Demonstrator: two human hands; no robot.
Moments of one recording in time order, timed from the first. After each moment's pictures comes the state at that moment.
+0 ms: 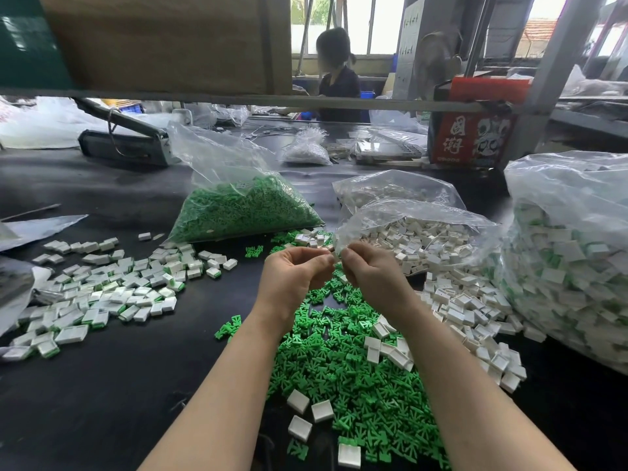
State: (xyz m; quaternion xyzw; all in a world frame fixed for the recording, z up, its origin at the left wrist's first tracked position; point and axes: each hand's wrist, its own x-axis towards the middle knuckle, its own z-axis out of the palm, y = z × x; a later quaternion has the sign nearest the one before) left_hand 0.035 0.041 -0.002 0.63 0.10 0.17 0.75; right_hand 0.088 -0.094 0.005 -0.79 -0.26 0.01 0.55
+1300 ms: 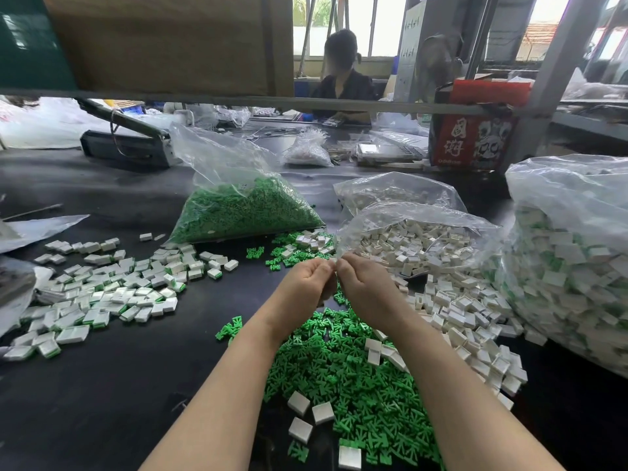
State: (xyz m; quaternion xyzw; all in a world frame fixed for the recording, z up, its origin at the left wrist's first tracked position) left_hand 0.037 0.042 -0.012 0.77 -0.03 0.07 0.64; right_hand 0.085 -0.088 -0.006 -0.85 -0.30 -0.03 0.43
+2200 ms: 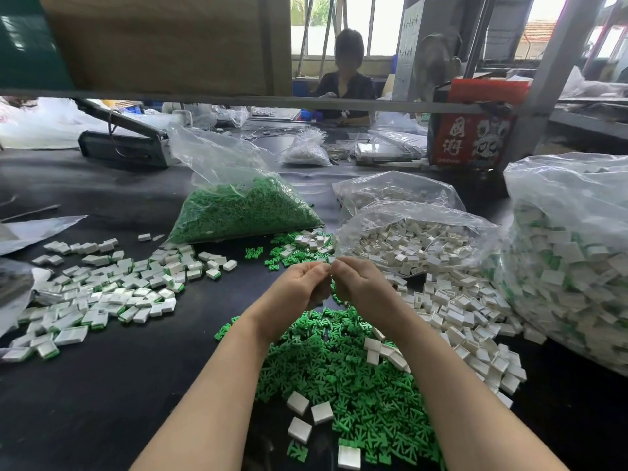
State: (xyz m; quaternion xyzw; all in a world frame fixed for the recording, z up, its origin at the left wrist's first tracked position) left_hand 0.036 0.055 -0.020 0.73 -0.07 0.02 0.68; right_hand 0.085 -0.088 -0.009 -0.77 -0.31 0.08 0.56
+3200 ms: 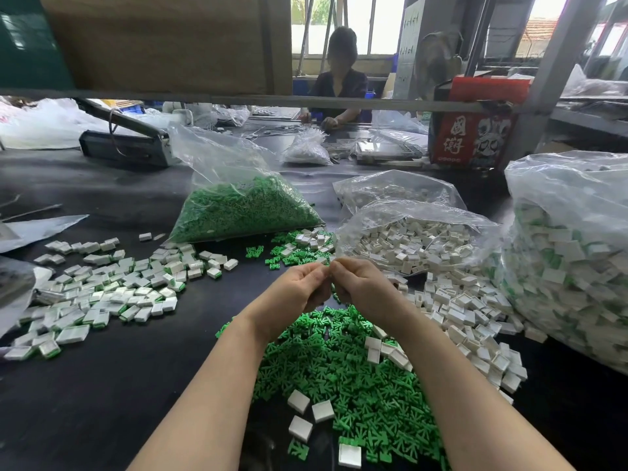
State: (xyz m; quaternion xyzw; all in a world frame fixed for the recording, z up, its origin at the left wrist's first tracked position) left_hand 0.031 0.058 -0.019 0.74 -0.06 0.00 0.67; right_hand 0.089 -0.089 -0.013 -0.75 -0.32 0.13 0.57
